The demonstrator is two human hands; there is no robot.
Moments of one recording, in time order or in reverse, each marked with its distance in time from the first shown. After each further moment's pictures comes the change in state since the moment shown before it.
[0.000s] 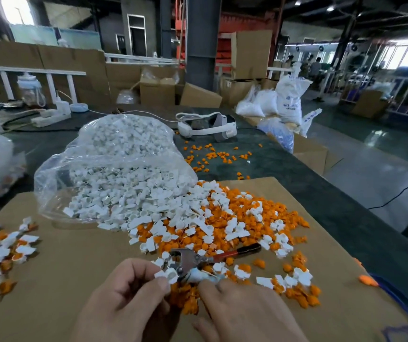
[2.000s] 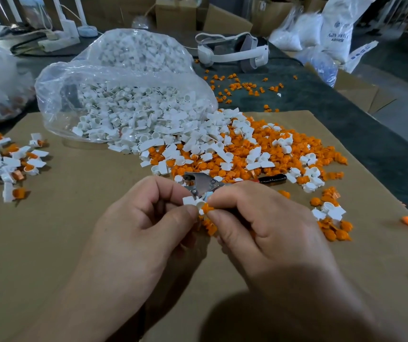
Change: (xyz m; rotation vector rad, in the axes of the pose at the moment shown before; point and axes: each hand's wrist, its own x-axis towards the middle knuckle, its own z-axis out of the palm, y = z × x) left_hand -0.006 -0.027 0.009 -0.015 -0.059 0.203; right_hand -0.016 -0.008 -0.005 0.525 0.498 -0.039
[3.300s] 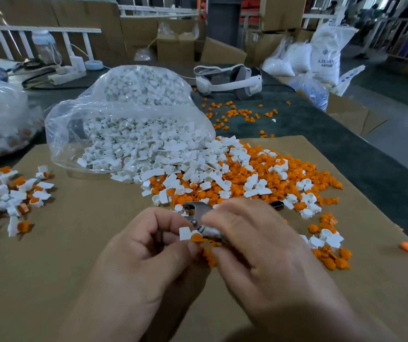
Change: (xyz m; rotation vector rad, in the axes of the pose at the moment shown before) left_hand 0.008 -0.003 0.001 -0.233 -0.036 -0.076; right_hand 0.007 0.007 -0.007 -0.188 -0.051 -0.043
